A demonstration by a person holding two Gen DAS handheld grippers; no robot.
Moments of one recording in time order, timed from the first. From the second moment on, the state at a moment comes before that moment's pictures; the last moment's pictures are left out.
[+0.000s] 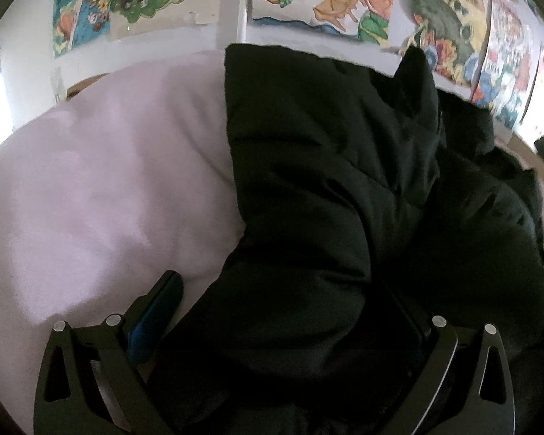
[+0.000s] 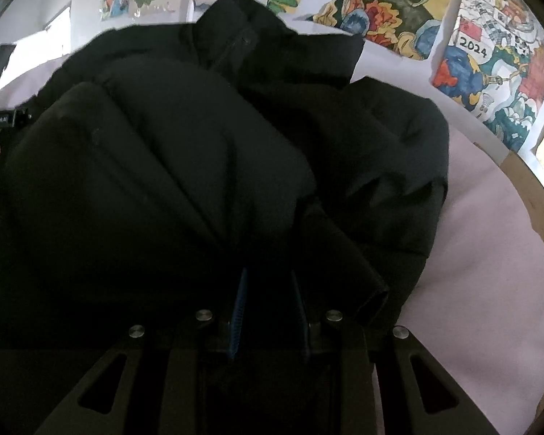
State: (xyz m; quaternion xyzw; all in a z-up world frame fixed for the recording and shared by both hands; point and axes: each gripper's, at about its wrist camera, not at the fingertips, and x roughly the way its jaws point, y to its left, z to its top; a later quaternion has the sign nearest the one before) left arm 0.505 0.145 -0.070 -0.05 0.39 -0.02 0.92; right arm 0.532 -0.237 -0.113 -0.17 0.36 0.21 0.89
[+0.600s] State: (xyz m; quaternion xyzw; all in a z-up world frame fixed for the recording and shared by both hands) left arm 0.558 0.093 0.024 -0.04 0.33 -0.10 0.94; right arm 0.593 -0.260 -0.008 0.01 0.35 0.21 0.91
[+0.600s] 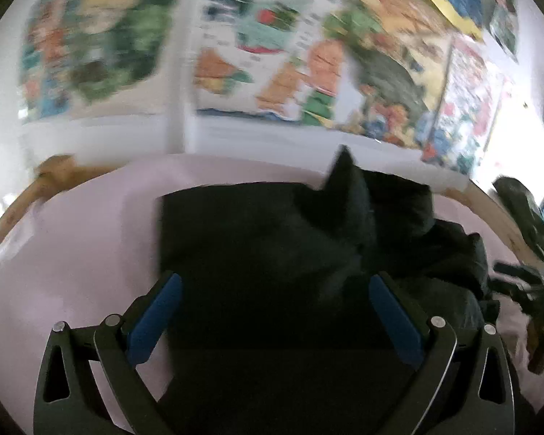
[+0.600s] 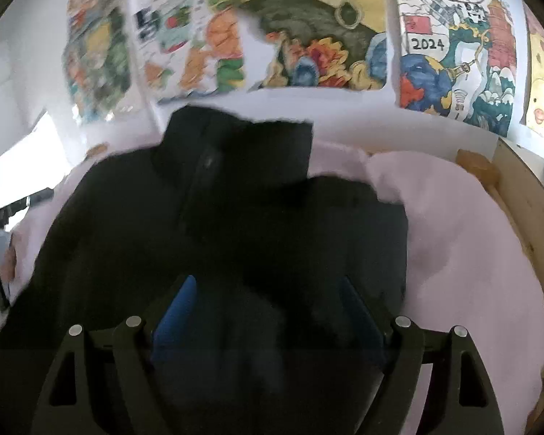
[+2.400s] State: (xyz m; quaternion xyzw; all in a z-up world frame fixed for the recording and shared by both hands) left arm 0.542 0.081 -0.028 -0.07 0.33 -0.15 0.93; right arm 0.555 -0.233 -0.020 -0.16 0.25 0.27 0.92
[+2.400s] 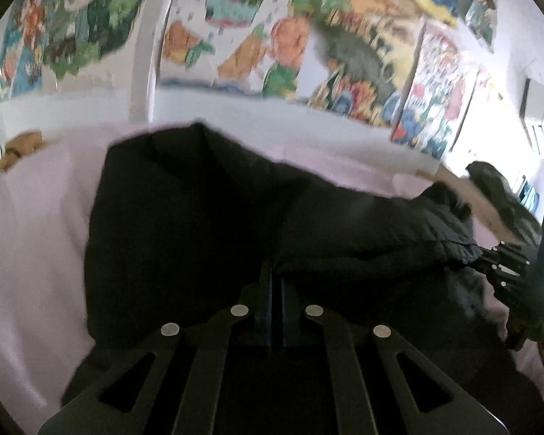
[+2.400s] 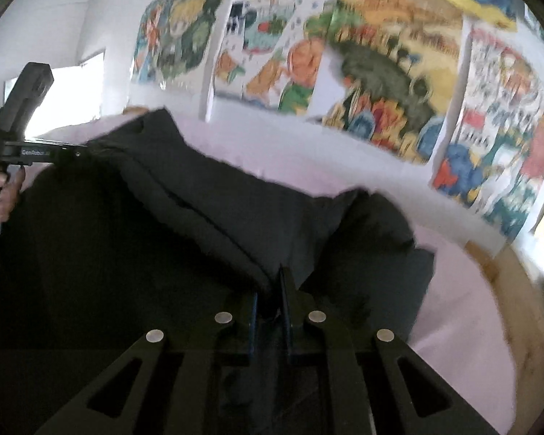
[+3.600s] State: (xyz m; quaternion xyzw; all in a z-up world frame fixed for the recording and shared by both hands) left arm 0.598 0.033 -0.034 0.02 0.33 -0.13 0.94; right arm 0.615 -0.185 0.002 -0.07 0.30 0.28 0.91
